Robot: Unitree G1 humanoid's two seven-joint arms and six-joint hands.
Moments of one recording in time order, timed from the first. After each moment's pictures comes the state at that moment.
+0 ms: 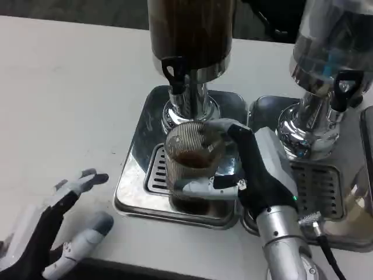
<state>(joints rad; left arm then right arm) 0.26 0.42 0.10 0.43 0.37 -0.84 0.07 -0.02 0.00 0.37 -0.06 -0.56 0.19 -0.22</state>
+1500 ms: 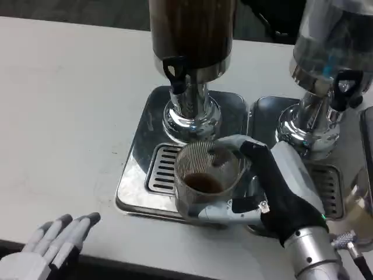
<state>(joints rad) 0.70 0.51 0.15 -0.08 0.75 -0.62 0.23 0.17 -0.10 0.37 -0.36 -0.60 0.24 -0.04</state>
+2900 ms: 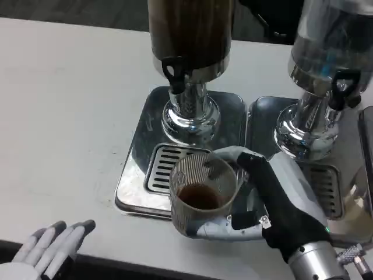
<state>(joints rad) 0.79 0.53 0.18 -0.13 0.75 -0.64 0.26 0.26 -0.13 0.39 -0.48 -0.63 0.24 0.01</state>
